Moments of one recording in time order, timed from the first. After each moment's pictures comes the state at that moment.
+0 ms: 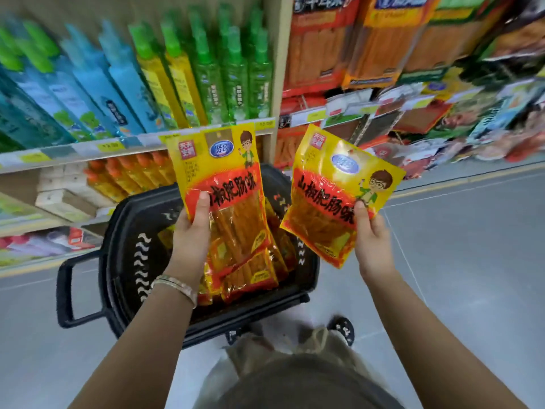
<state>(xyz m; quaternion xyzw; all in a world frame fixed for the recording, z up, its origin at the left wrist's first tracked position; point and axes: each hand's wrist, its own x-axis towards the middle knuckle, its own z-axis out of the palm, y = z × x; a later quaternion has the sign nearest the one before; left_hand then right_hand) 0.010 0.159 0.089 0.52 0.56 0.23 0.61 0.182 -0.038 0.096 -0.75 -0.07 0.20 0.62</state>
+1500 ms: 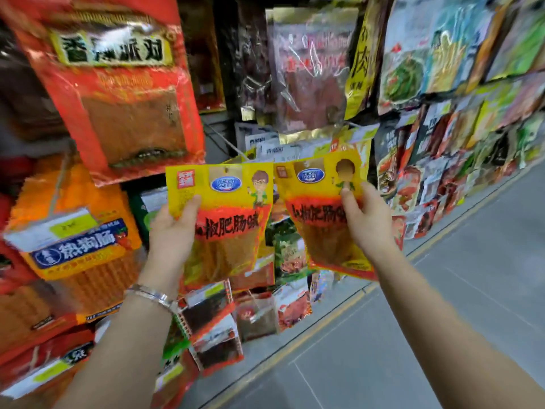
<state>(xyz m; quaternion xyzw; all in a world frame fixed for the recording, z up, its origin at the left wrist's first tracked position) 0.631 -0.012 0.257 0.70 0.25 0.36 0.56 0.762 -0.267 0.258 -0.84 -0.18 -0.19 0.48</state>
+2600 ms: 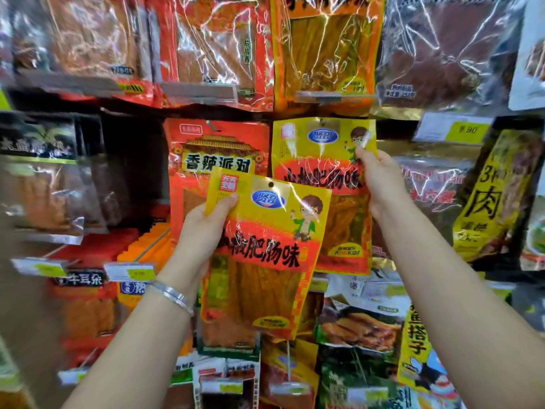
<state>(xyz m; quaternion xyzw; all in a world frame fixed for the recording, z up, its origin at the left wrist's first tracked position) 0.684 -0.022 0.399 0.58 0.25 0.50 0.59 0.933 -0.105 0.465 -0.50 -0.36 0.15 0.77</state>
